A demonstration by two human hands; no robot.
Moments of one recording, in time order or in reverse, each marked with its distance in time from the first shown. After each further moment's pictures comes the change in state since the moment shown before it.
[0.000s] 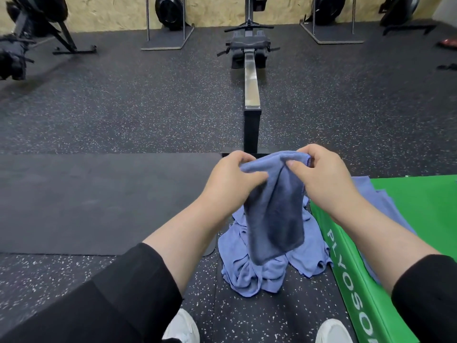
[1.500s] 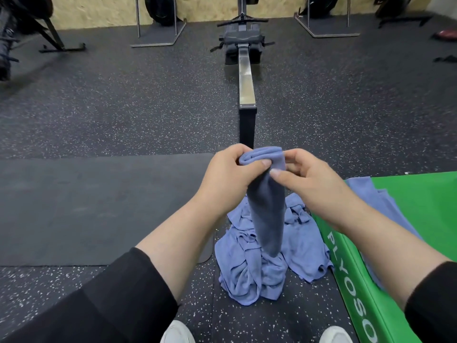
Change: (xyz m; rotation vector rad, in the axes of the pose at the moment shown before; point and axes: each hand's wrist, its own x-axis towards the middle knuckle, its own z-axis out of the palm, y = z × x) left_hand 0.025 0.009 0.003 -0.095 -0.006 0.126; right_hand 0.009 0.001 0.009 0.460 -0.342 0.021
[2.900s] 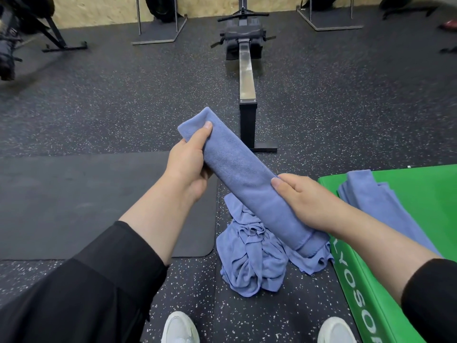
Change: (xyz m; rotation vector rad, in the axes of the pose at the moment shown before) left_hand 0.023 -0.010 -0.034 -0.748 0.264 -0.340; right_hand -0.012 0.029 -0.001 -0.551 -0.104 -0.013
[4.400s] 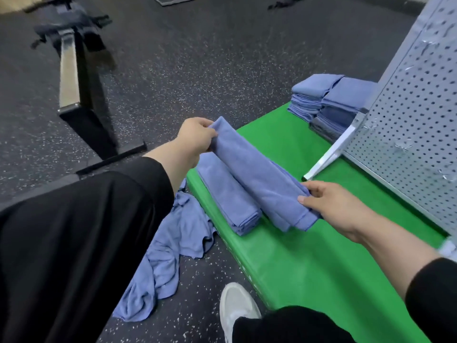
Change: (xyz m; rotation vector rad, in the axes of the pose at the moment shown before) left_hand -0.001 -0.263 0.334 0.888 -0.605 0.018; right_hand -0.271 0.272 -0.162 0.566 0.471 0.681
